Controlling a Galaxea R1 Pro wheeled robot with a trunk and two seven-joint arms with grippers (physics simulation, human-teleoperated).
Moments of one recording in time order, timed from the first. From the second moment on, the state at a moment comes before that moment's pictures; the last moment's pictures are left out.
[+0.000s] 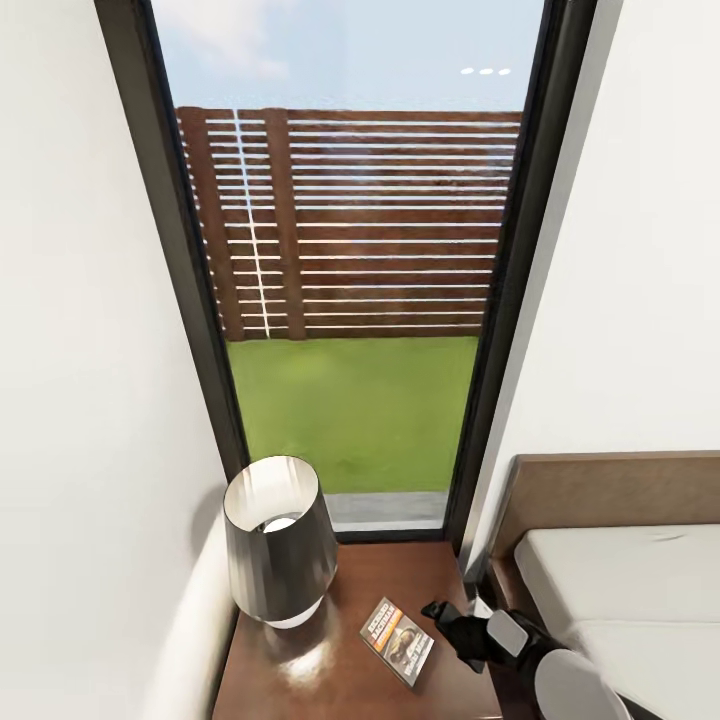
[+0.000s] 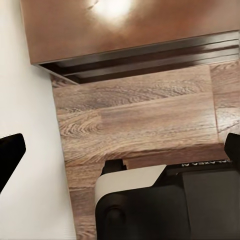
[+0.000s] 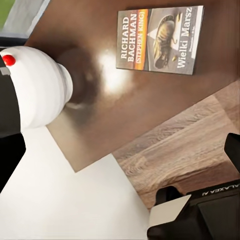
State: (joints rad) left arm -0.28 -0.07 -0.25 -0.24 0.10 0.02 0.15; right arm -0.69 0.03 -0.50 -0.11 -0.27 0.41 0.10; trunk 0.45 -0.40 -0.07
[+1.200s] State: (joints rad) left arm -0.27 -0.07 -0.25 -0.18 0.10 -0.05 0.15; right arm -0.55 0.03 -0.46 -0.10 -0.27 0.27 0.10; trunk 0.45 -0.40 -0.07
